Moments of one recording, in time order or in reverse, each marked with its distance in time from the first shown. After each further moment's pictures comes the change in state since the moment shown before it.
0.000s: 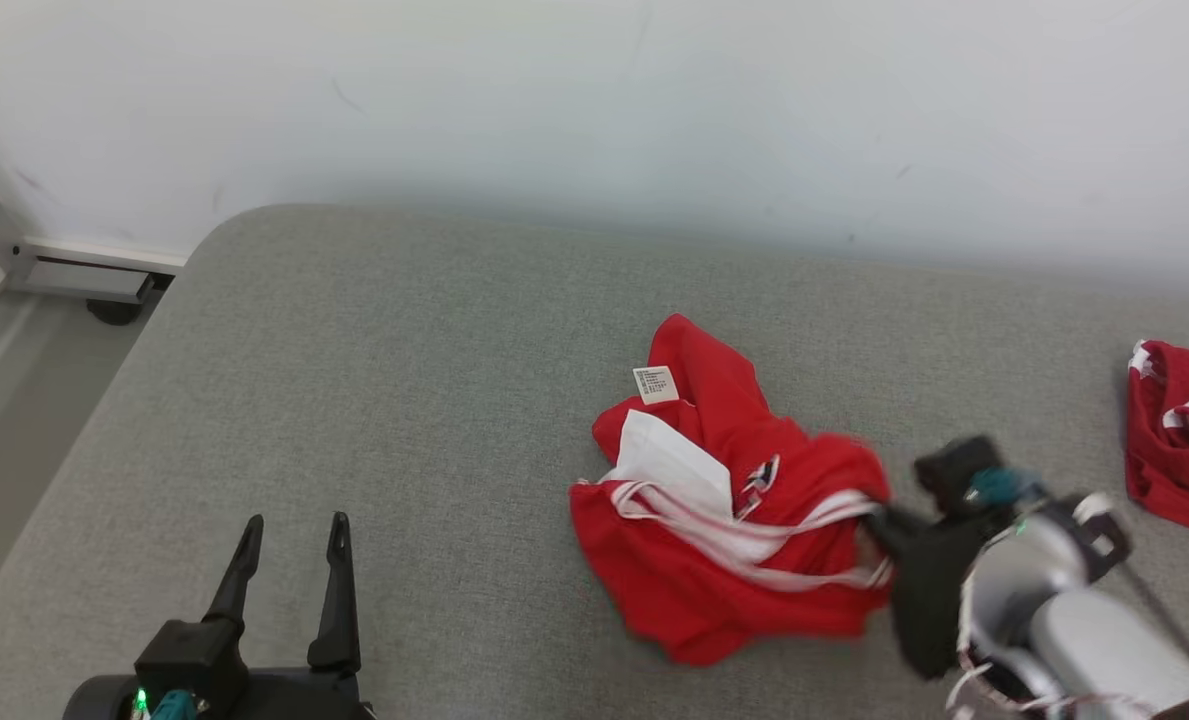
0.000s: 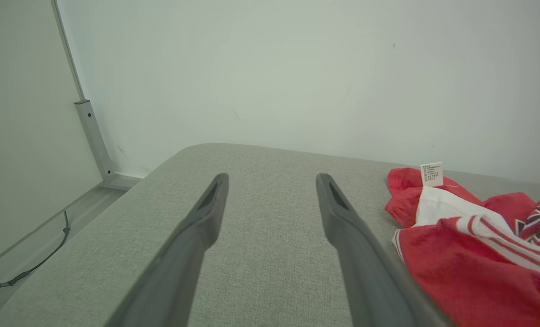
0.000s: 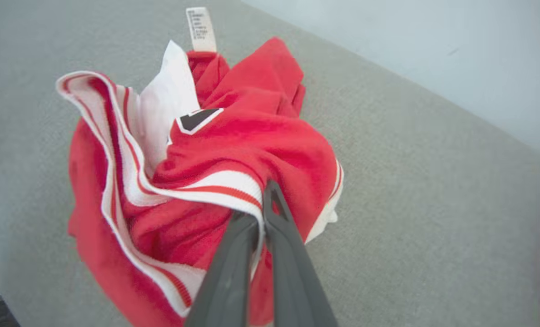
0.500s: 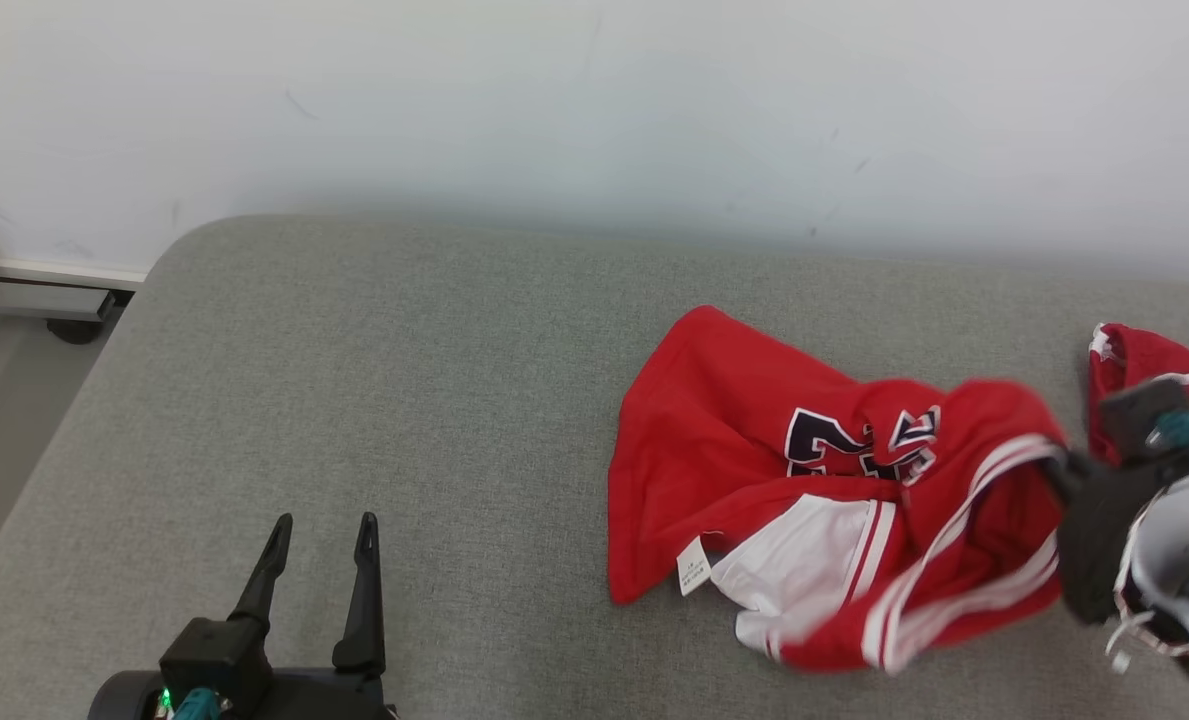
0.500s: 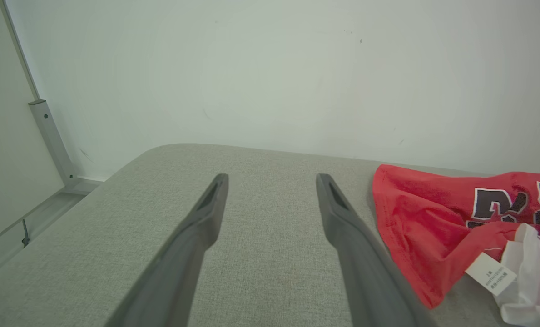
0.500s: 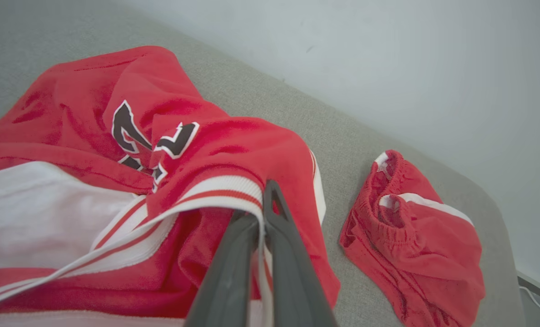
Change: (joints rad) left arm 0.005 -0.016 -0.029 -0.027 0.002 -0.001 0.020; right arm -0.067 -0.196 -0.116 0.106 0.011 0.053 -0.052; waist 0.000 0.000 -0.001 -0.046
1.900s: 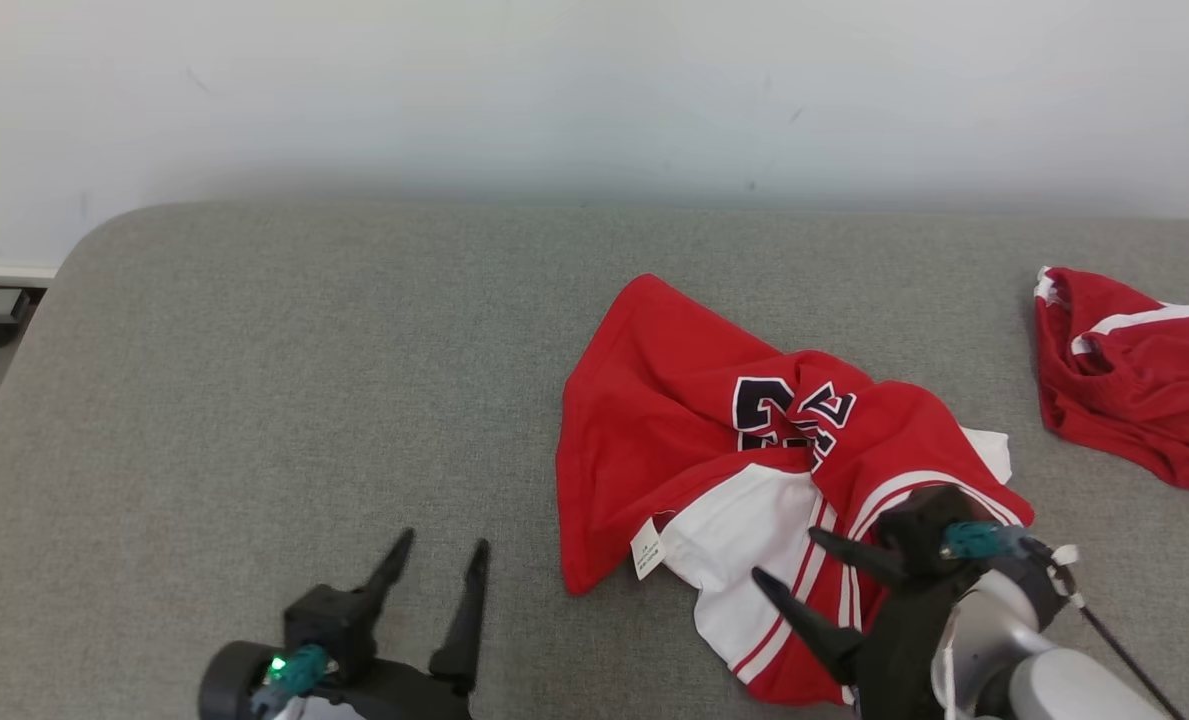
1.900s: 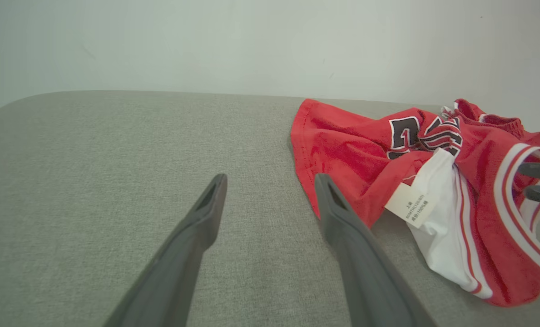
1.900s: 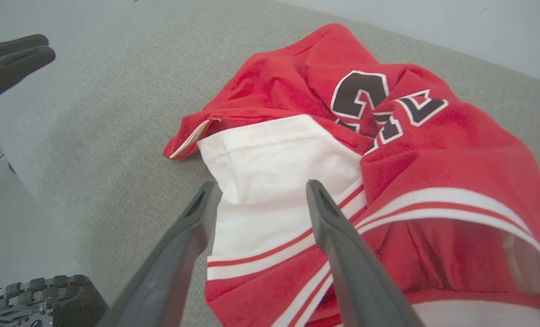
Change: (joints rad) left arm -0.074 -0.022 -0.105 0.106 -0.035 -0.086 0.090; right arm 0.167 0.167 0.145 -0.329 0.099 -0.025 0.074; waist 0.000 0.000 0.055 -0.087
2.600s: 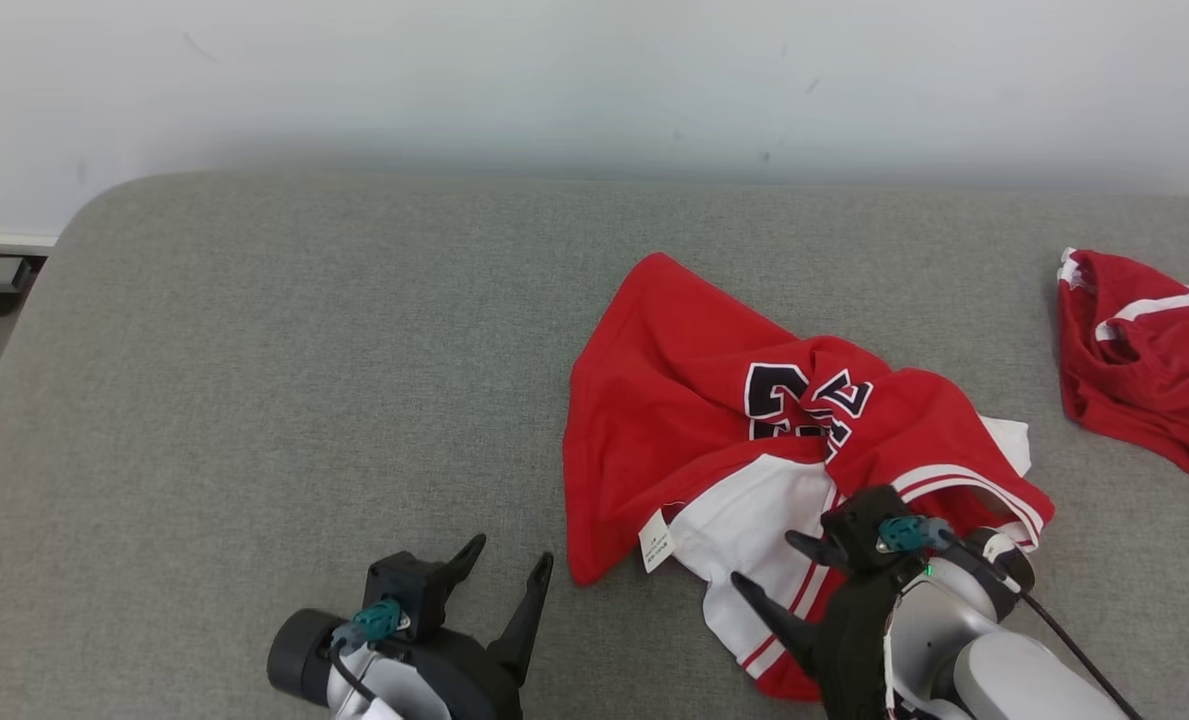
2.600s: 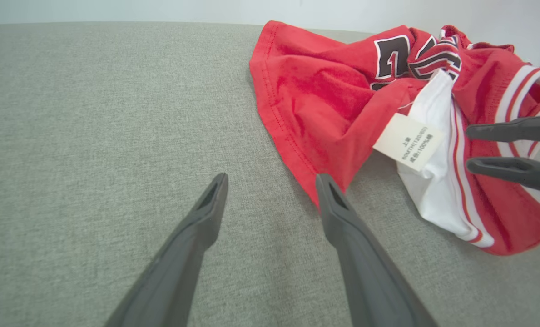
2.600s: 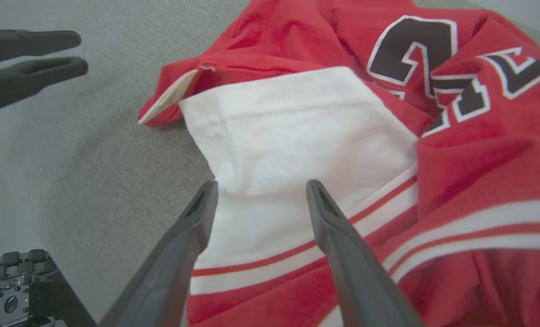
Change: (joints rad) left arm -0.157 -0.032 -0.131 0.272 -0.044 -0.099 0.030; right arm -0.092 0.077 0.087 0.189 -0.089 0.006 -0.005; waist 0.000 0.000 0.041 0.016
